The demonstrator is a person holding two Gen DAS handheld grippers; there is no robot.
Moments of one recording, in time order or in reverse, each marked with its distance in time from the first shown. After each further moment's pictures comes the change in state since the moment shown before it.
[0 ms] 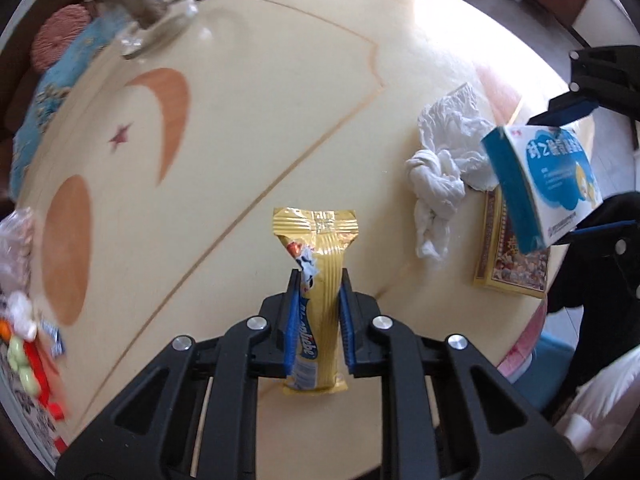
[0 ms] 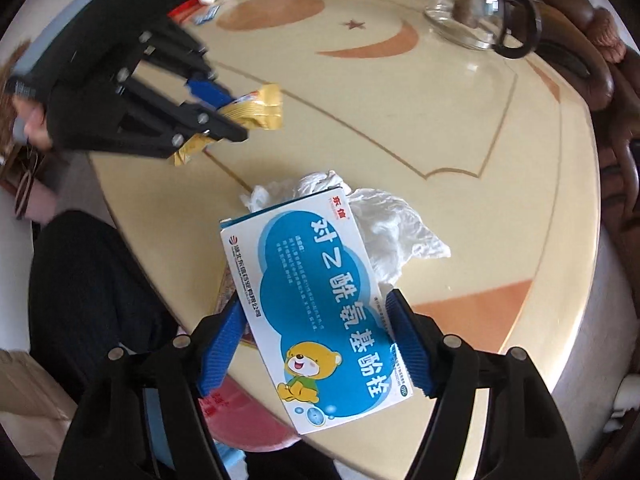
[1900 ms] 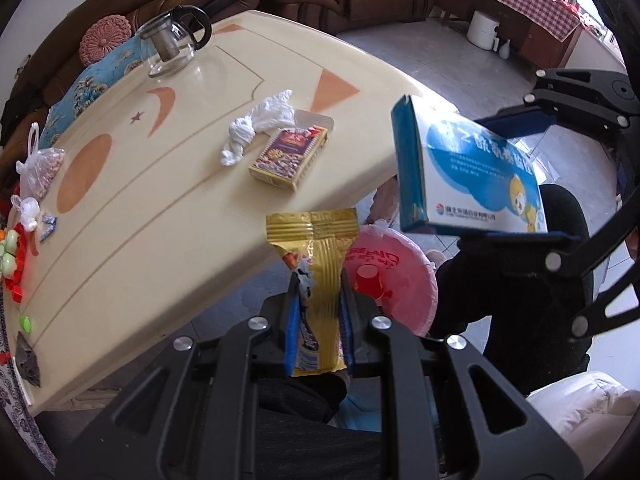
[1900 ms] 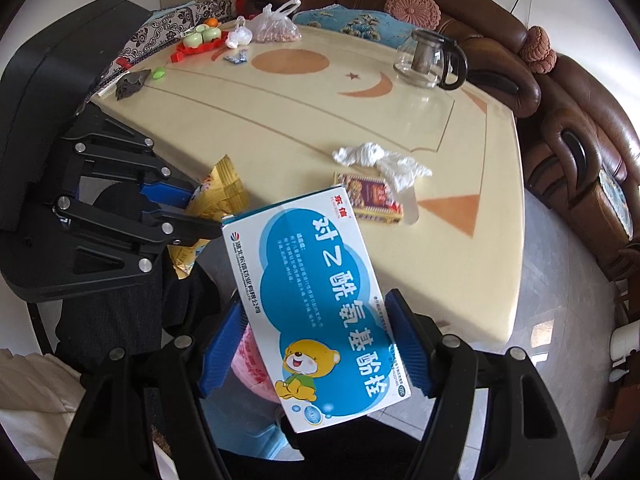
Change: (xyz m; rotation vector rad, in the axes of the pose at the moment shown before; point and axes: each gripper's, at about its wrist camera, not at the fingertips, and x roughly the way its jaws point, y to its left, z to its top) left arm -0.091 -0.176 -0.127 -0.127 -0.215 -0.008; right arm -0.128 0.145 -0.153 0.064 -0.194 -0.157
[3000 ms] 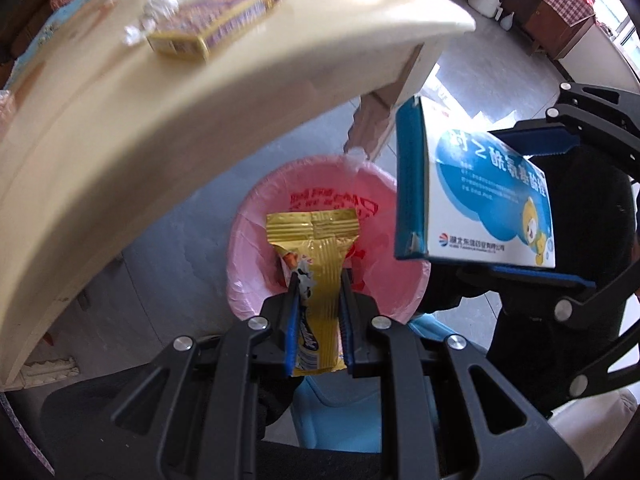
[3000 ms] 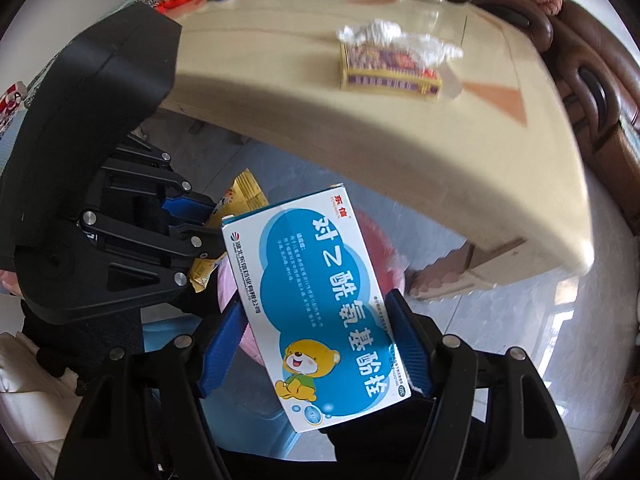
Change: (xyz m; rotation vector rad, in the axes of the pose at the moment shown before) left arm 0.135 -0.027 -0.041 -0.048 0.193 -0.115; right arm 0.104 -0.002 -0.074 0.087 0.148 0.069
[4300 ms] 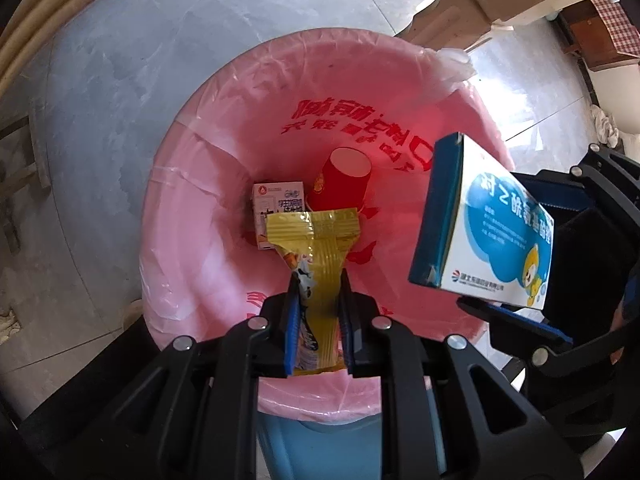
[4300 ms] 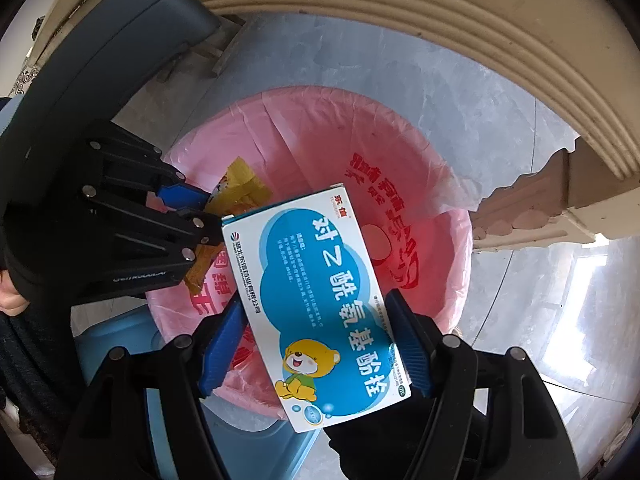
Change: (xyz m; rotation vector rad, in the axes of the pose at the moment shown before) left arm 0.171 0.045 -0.002 -0.167 0.288 -0.138; right arm 0.174 -0.031 -0.014 0.100 0.229 0.079
